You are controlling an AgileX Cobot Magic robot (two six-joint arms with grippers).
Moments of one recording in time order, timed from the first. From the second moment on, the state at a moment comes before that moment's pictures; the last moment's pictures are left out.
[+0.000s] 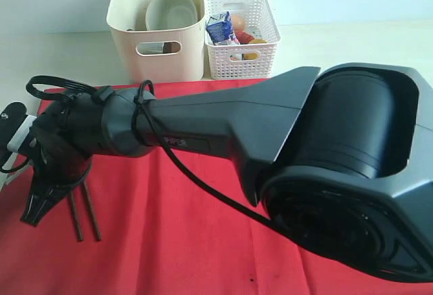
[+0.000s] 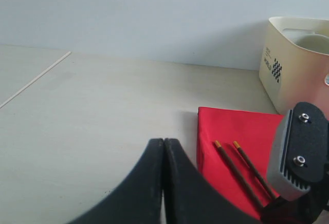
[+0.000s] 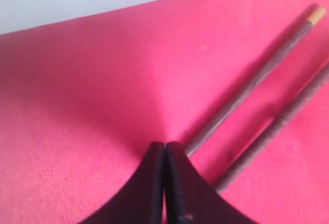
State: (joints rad) left arm 0.11 0.01 0.00 0.08 0.26 -0.10; right arm 1.21 2.47 -1.93 -0.10 0.58 -0.13
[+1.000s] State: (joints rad) left arm 0.11 0.01 0.00 0.08 0.26 -0.10; right arm 1.21 2.46 -1.92 -0.27 0.59 0.31
